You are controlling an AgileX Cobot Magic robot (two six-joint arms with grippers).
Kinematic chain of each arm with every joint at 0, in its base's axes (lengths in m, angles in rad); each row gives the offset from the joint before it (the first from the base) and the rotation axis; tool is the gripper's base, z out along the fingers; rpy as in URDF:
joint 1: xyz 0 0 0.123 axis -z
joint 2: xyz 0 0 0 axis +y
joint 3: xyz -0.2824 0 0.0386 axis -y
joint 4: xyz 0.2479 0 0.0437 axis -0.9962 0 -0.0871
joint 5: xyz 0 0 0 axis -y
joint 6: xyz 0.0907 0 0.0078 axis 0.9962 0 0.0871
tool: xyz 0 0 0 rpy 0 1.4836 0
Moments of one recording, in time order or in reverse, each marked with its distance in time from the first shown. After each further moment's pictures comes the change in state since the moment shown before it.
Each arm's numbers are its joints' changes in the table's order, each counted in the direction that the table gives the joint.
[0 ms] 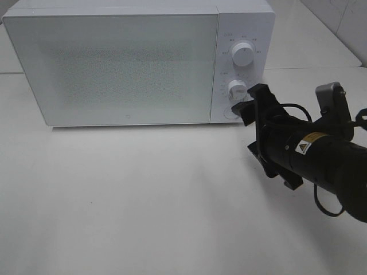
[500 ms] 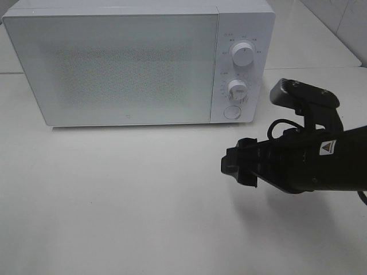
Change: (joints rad) left arm 0.000 0.000 0.000 0.000 0.000 0.000; right arm 0.003 -0.283 0.060 0.014 -0.745 -0.895
